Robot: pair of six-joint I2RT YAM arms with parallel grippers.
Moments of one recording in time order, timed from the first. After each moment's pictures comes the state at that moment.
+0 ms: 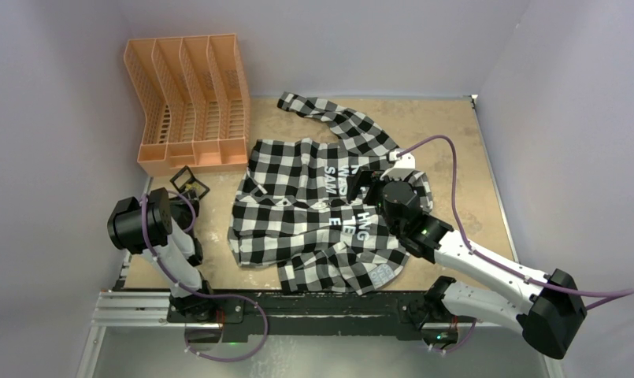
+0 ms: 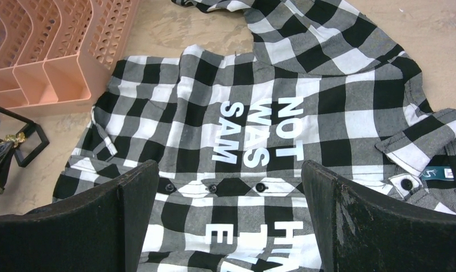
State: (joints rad) left arm 0.36 1.81 0.11 1.49 -0.02 -1.17; right arm 0.80 0.99 0.63 0.09 0.53 0.46
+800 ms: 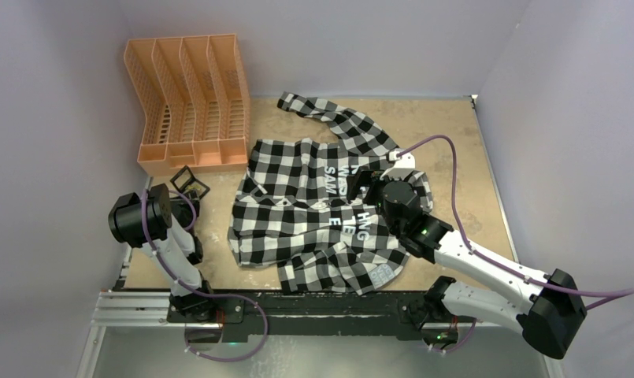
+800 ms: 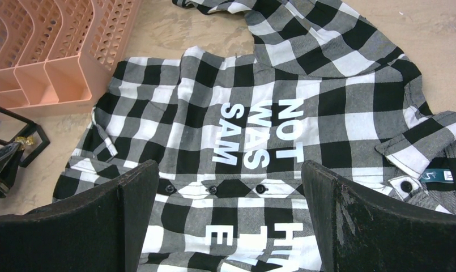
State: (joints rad) left arm 0.36 1.88 0.14 1.49 -0.03 -1.18; right arm 0.80 0.99 0.63 0.10 0.53 0.45
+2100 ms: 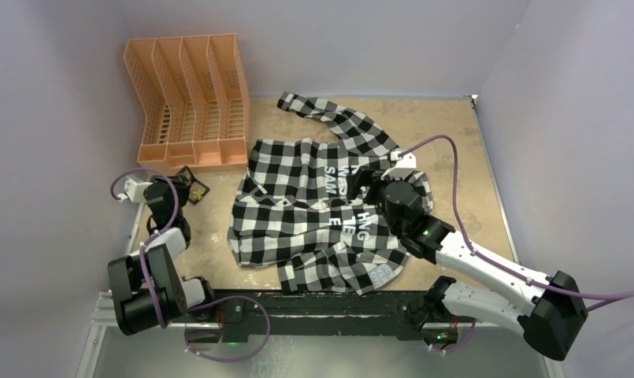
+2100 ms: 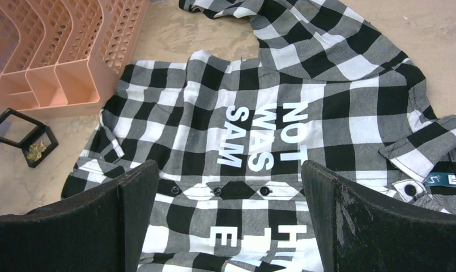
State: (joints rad) left arm 0.36 1.25 0.31 0.66 -0.08 -0.98; right arm 0.80 0.98 0.63 0.10 0.52 0.45
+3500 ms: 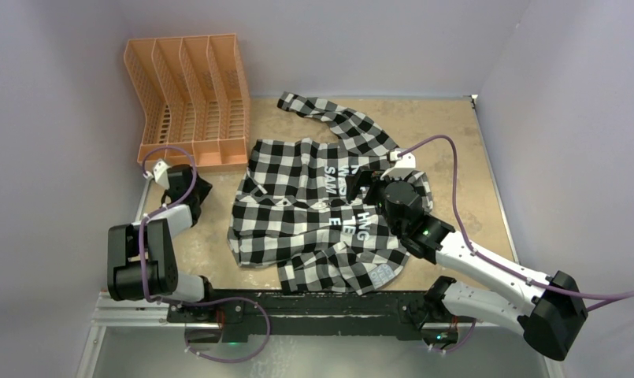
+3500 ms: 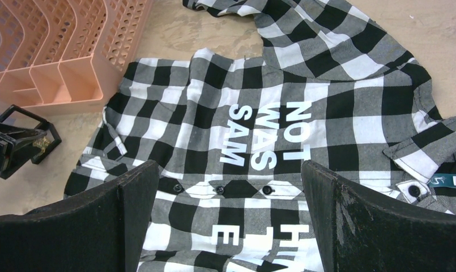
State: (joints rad) left arm 0.17 1.42 0.52 0.25 -0.19 -0.77; right arm 0.80 0.98 0.63 0.10 0.50 0.45
